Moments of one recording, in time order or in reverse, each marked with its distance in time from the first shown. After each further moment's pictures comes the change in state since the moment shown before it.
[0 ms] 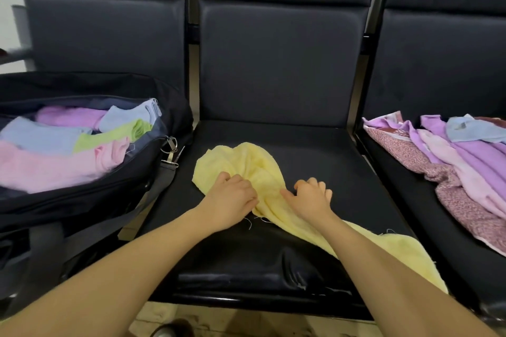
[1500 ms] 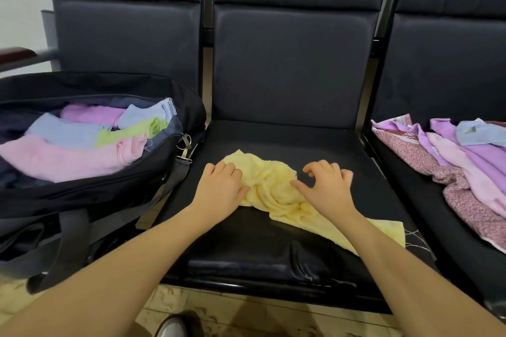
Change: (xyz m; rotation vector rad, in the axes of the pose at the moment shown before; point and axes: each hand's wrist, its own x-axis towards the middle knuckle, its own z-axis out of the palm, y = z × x) left_hand -0.021 -0.012 -0.016 0.270 0.137 -0.241; right_hand -0.027 0.004 -0.034 0.039 0.296 -0.246
